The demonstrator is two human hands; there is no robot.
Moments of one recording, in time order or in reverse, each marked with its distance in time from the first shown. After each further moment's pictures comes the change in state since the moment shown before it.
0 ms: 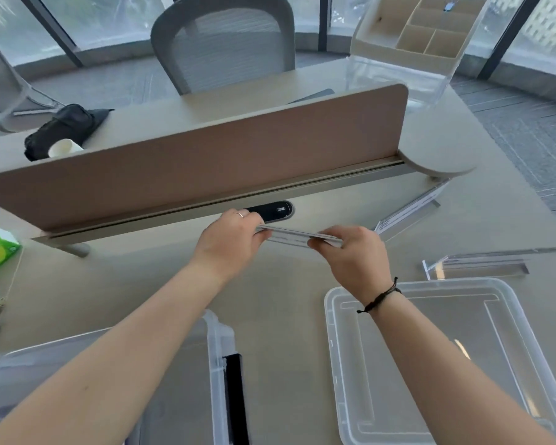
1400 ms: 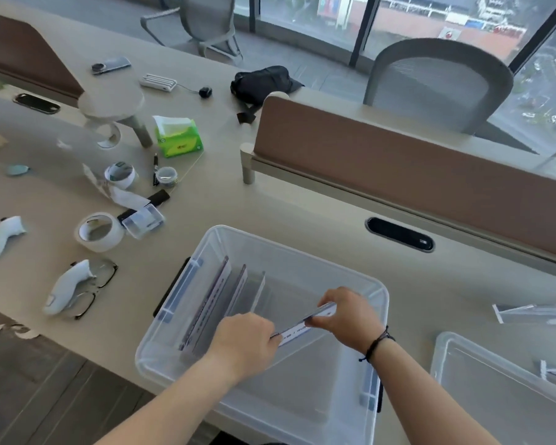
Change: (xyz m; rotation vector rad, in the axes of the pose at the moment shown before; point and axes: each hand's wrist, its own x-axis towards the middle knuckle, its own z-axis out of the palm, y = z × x) left_hand -0.346 -0.131 -0.037 -0.057 -0.330 -0.468; right_hand -0.166 -0.154 0.195 -0.478 -0.726 -0.265
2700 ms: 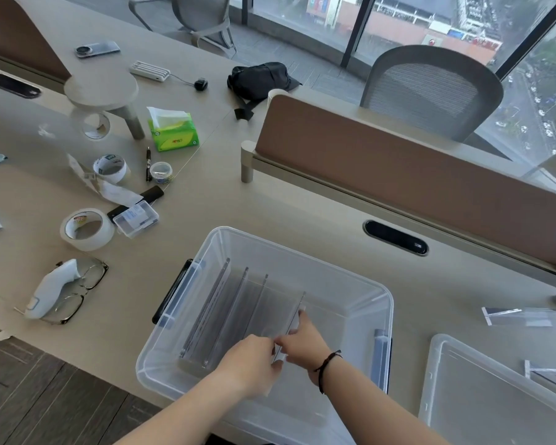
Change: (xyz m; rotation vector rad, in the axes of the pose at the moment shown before) left_hand 0.005 -0.014 0.048 -0.411 -0.183 -0.103; right_hand 0.005 -0.047 0.097 0.701 -0.263 0.419
